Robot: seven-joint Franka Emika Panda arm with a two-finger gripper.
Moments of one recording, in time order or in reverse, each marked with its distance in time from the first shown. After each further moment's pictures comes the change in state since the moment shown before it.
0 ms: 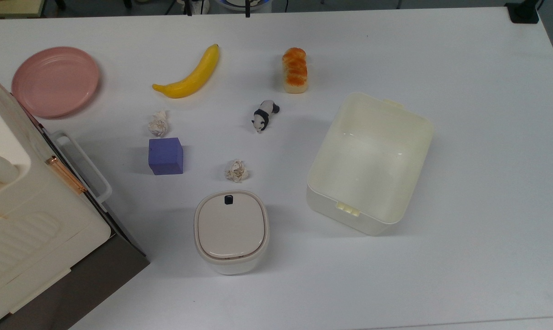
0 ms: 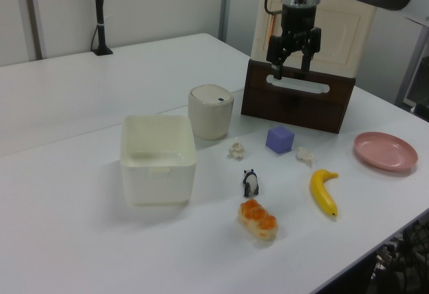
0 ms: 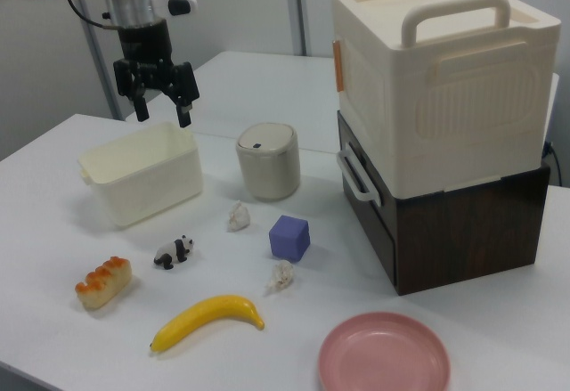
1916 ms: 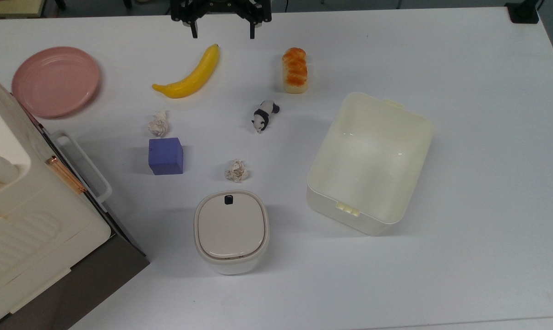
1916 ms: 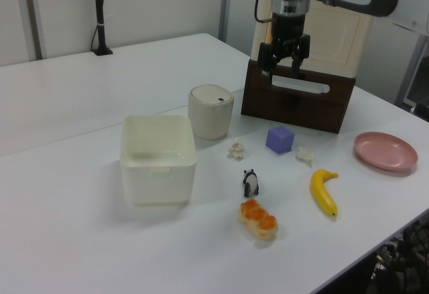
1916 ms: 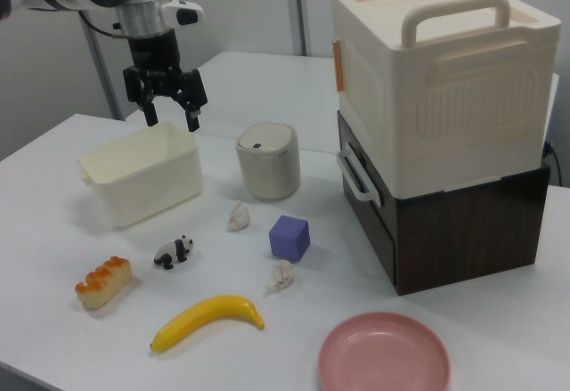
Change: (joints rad) arm 0.004 0.047 0.007 -0.001 0.000 0.069 -0.004
